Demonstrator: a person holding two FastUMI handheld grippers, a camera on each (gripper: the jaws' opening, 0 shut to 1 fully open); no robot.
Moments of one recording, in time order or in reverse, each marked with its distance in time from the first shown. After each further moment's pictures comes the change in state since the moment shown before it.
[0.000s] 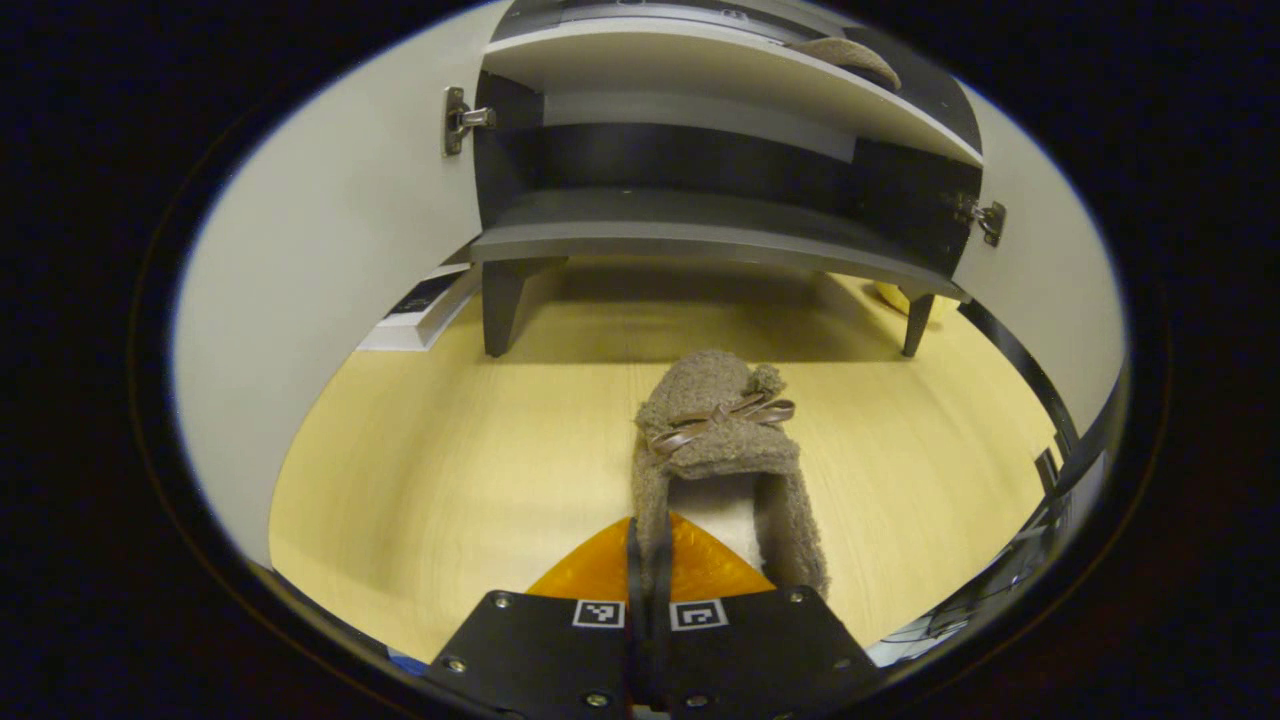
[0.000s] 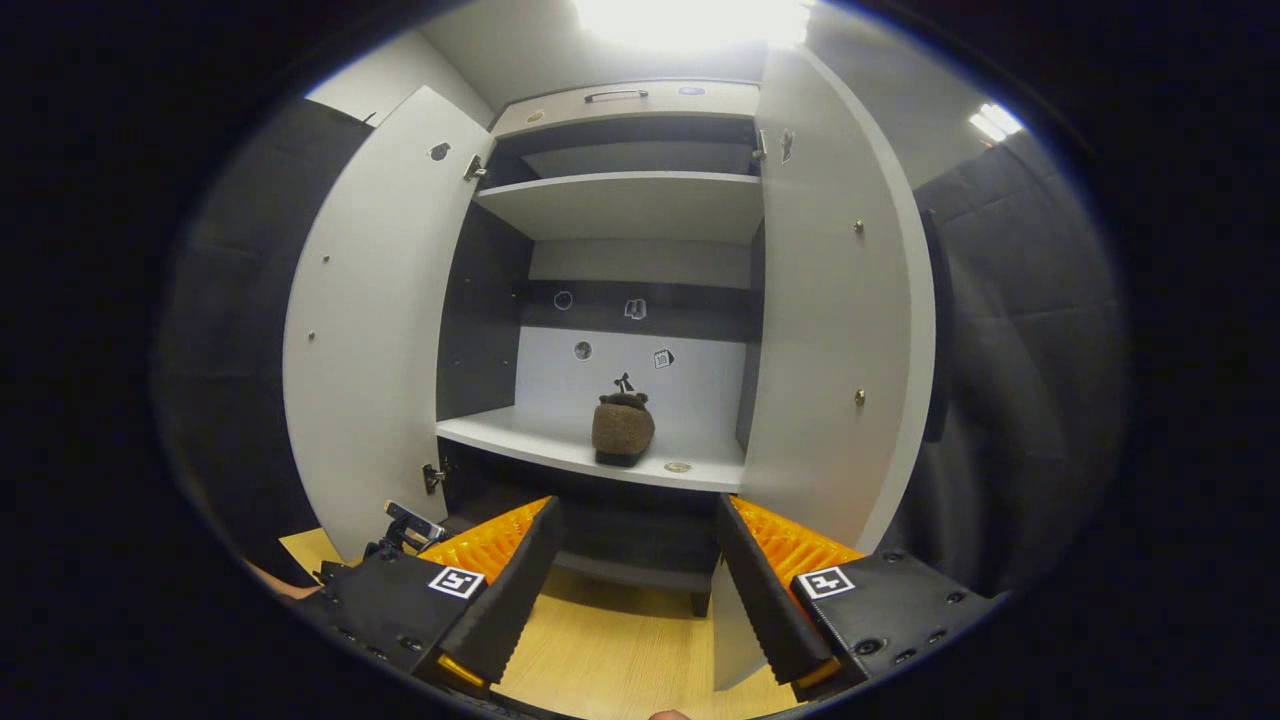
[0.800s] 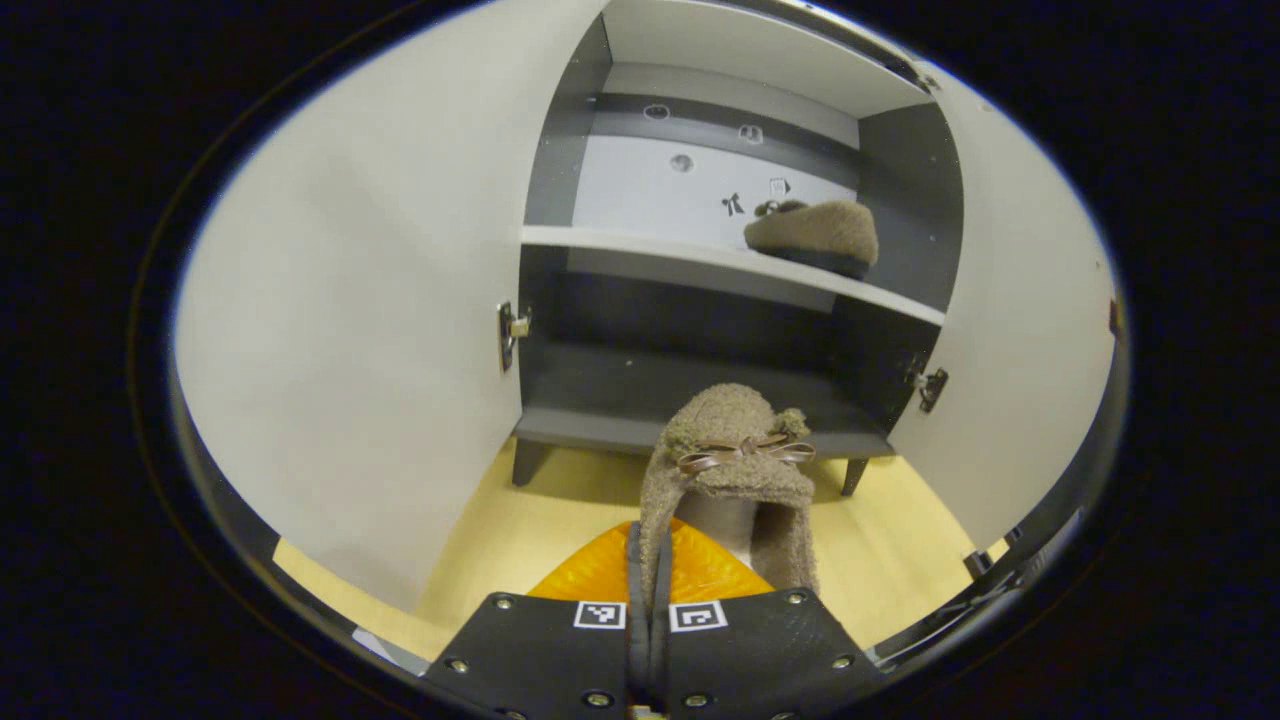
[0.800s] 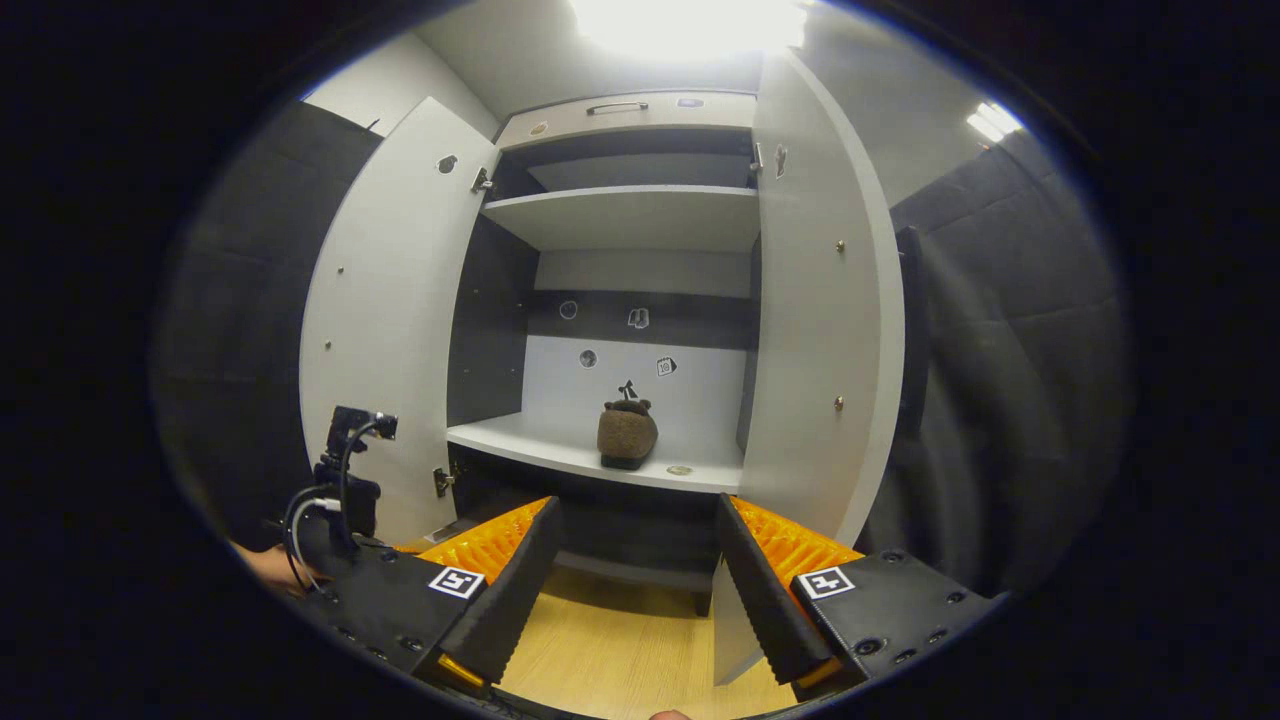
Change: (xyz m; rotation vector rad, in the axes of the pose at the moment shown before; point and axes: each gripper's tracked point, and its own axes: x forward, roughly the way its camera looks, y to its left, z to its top) left arm -0.042 -0.011 0.106 -0.069 -0.352 -0.012; right arm -0.021 -0.002 0.007 0.012 -0.025 0.004
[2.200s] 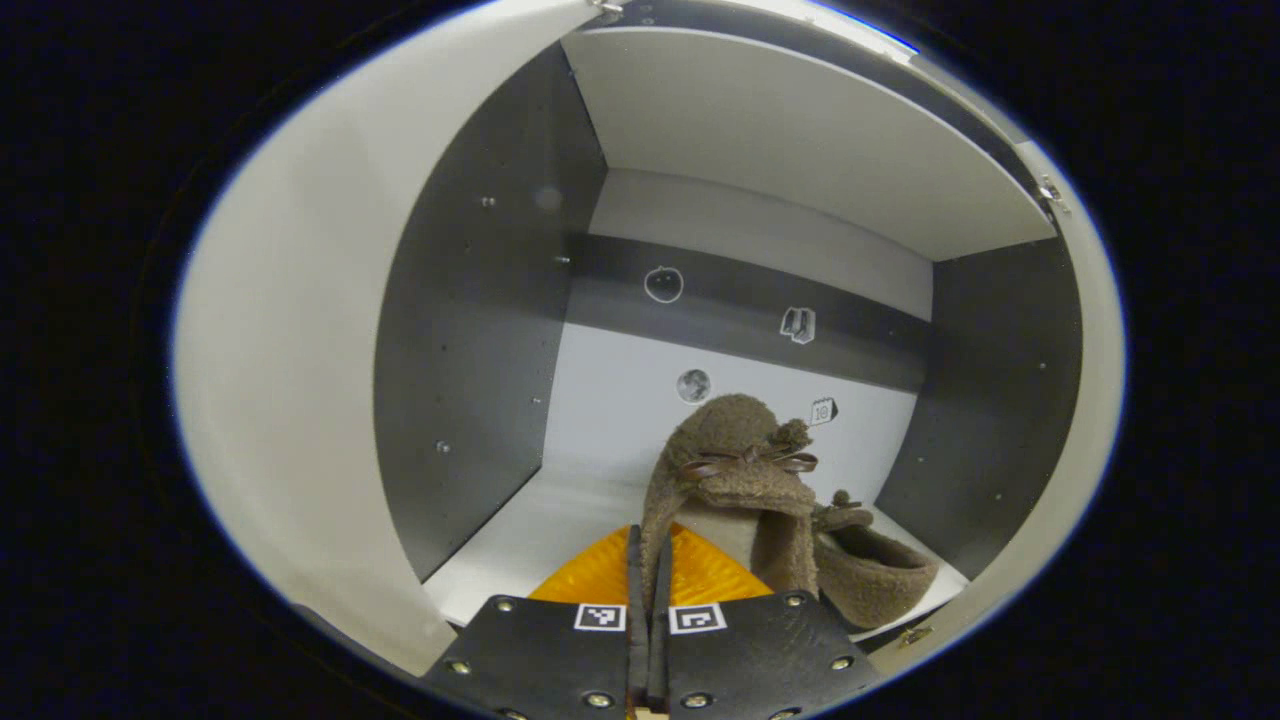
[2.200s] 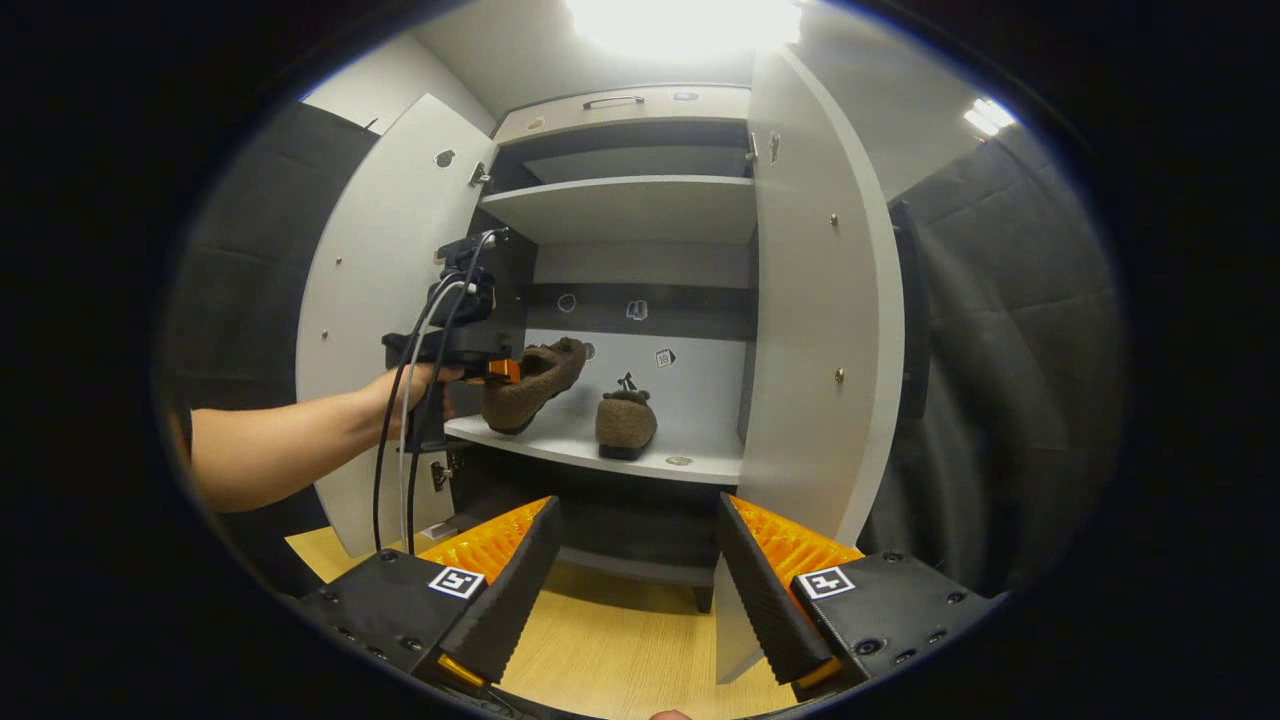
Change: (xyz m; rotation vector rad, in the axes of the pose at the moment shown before) left arm 0.089 0.018 0.160 -0.064 -0.296 0.055; right arm 0.008 -0.005 -0.020 0.013 0.018 0.001
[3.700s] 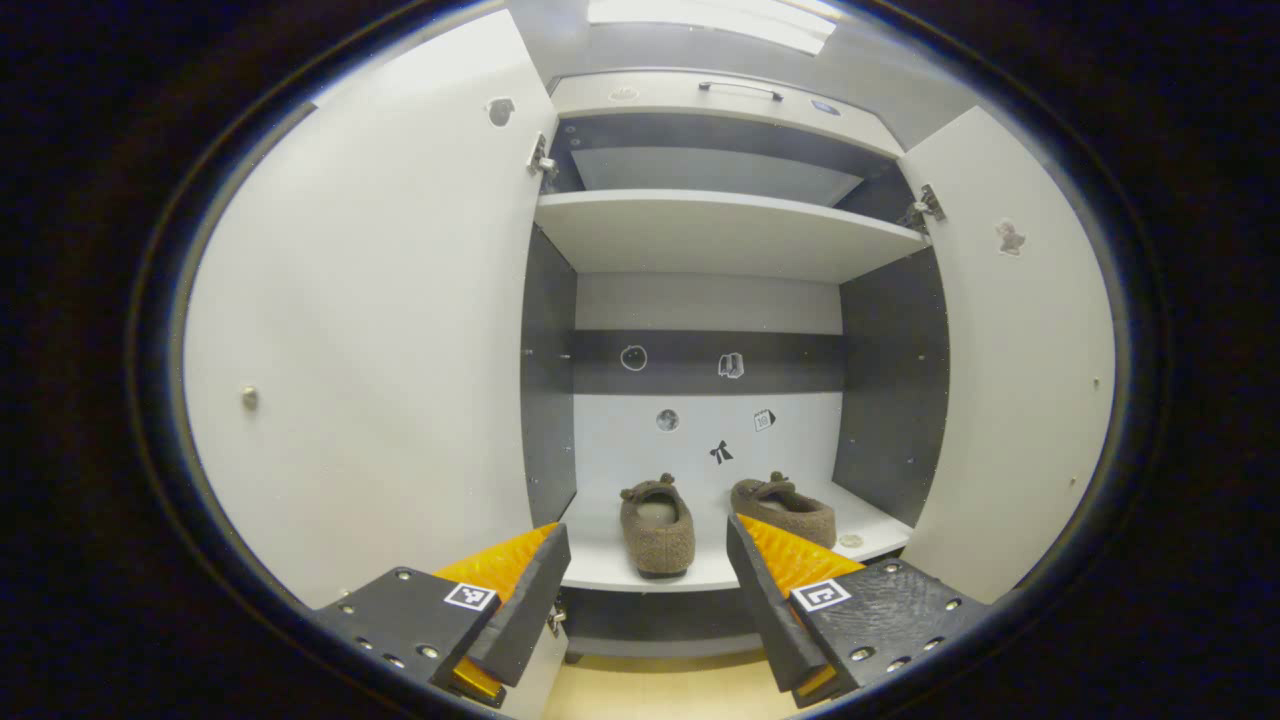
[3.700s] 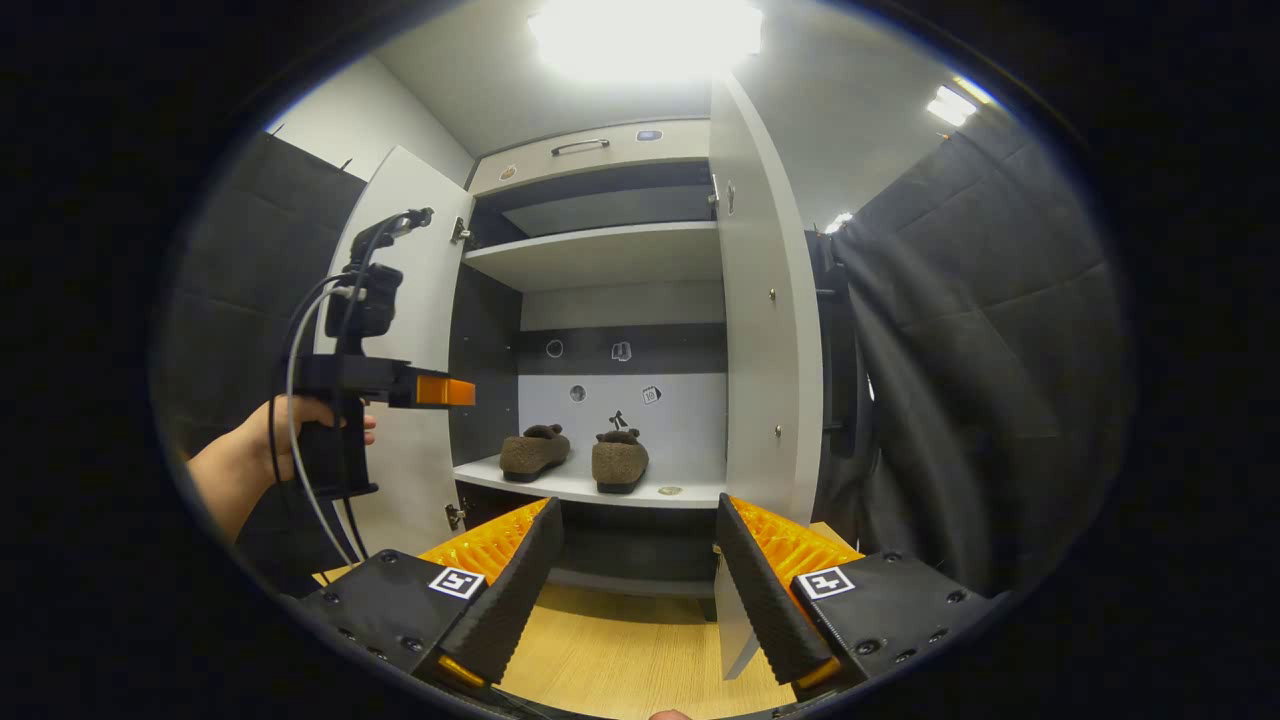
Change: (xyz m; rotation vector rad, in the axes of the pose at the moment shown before) left arm -0.214 -0.014 0.046 0.203 -0.129 -0.042; right arm -0.047 -0.007 0.053 0.085 -0.096 -0.017
